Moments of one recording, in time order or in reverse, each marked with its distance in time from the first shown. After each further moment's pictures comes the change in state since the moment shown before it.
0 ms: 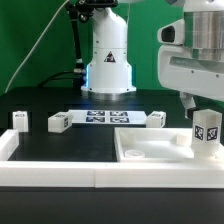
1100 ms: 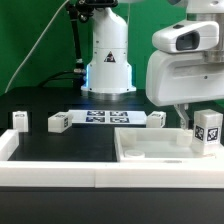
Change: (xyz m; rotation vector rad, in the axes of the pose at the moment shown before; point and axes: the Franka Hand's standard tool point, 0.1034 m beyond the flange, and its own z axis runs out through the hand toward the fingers) arm 0.000 0.002 0.003 -0.014 -0.015 -1.156
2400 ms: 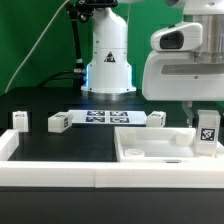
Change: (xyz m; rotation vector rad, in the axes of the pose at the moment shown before) arm -0.001 0.004 0.002 -0.008 0.006 0.607
